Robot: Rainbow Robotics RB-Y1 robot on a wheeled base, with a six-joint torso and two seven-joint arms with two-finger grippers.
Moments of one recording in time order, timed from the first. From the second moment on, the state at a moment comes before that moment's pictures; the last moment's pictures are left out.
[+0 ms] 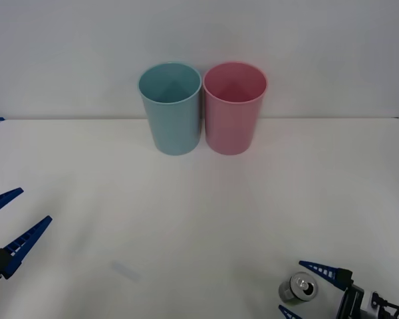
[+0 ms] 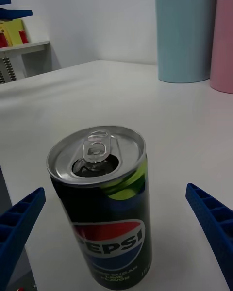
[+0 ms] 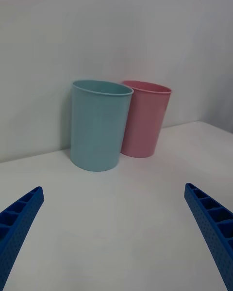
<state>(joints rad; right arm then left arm) 0.28 -0.30 -0.22 -1.19 1.12 -1.41 0.59 0.35 0.40 0.52 -1.66 -0.96 -1.22 0.00</state>
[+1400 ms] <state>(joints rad) 0.28 -0.30 -0.21 -1.19 1.10 -1.41 0.61 0.35 0.40 0.52 -1.66 -0.96 -1.22 0.00</state>
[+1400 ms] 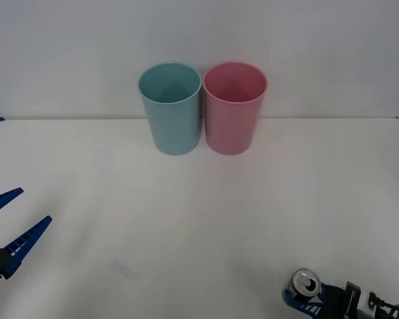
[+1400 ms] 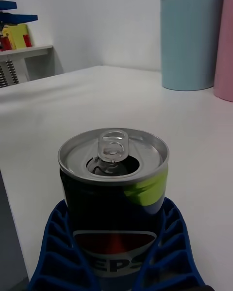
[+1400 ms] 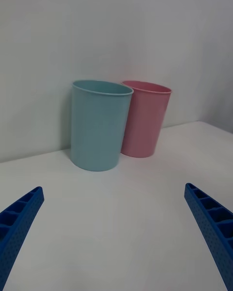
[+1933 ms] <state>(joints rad) 0.32 -0.30 -0.21 -1.32 1.04 -1.41 0.56 0.35 0.40 0.52 -1.66 -0.96 -1.22 0.00</state>
